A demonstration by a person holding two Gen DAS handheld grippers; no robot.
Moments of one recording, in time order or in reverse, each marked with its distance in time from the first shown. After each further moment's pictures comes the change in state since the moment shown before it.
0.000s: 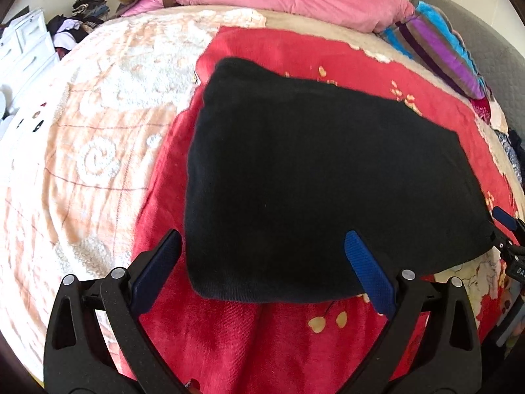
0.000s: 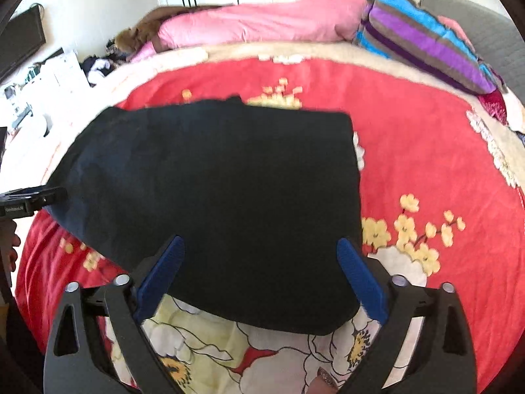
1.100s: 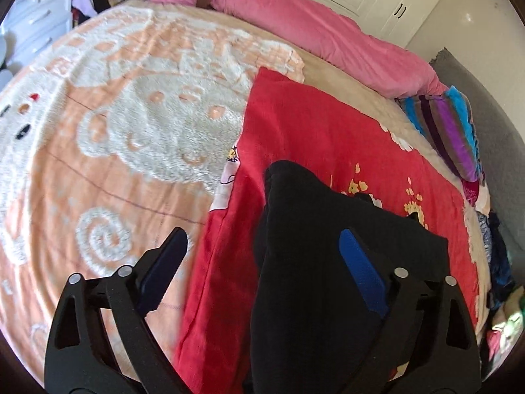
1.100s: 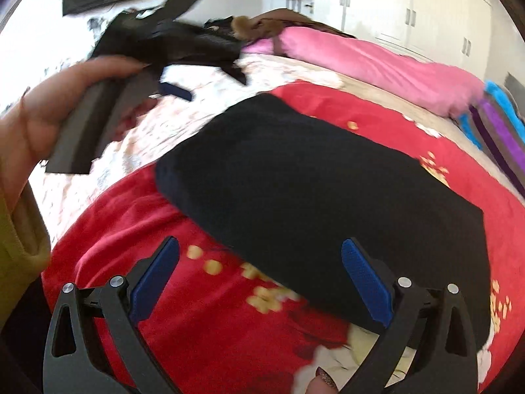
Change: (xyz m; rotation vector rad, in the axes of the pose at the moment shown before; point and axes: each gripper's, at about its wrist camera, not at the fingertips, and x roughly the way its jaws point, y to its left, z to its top) left arm 0.027 0.083 0.099 -0.237 -0.047 -0.142; right arm 0.017 0.210 -0.008 -0.400 -0.058 0.182
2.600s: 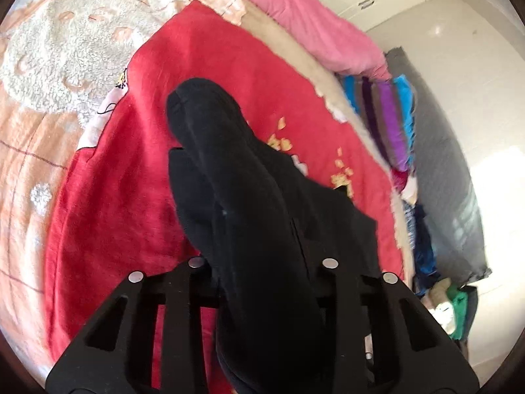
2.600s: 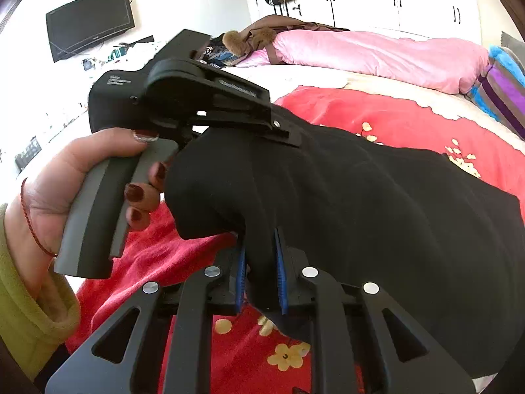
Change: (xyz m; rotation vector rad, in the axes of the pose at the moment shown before) left arm 0.046 -0.035 -0.026 -0.104 0.153 -0.392; right arm 0.018 -0.033 0.013 0.204 -0.070 0.128
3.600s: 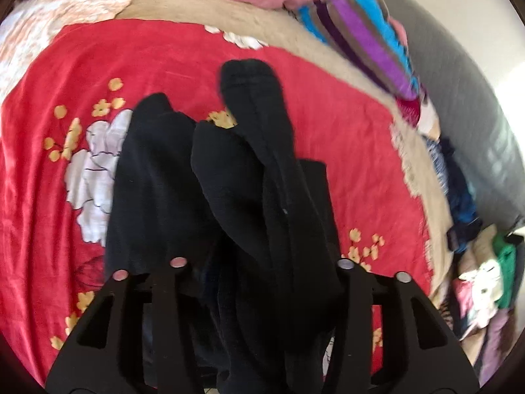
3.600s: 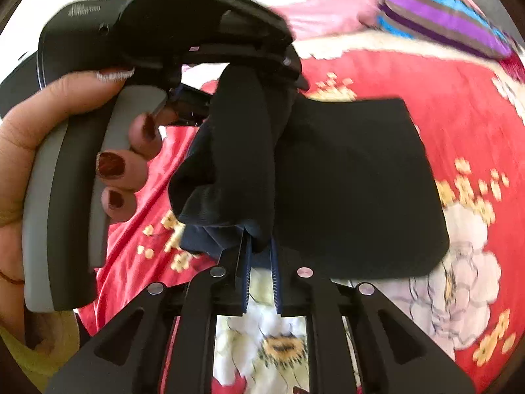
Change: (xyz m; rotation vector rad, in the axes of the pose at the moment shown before) left arm 0.111 -0.209 -0.067 0.255 0.153 0.224; right arm -0.103 -0.114 -0.057 0.378 0.094 -0.116
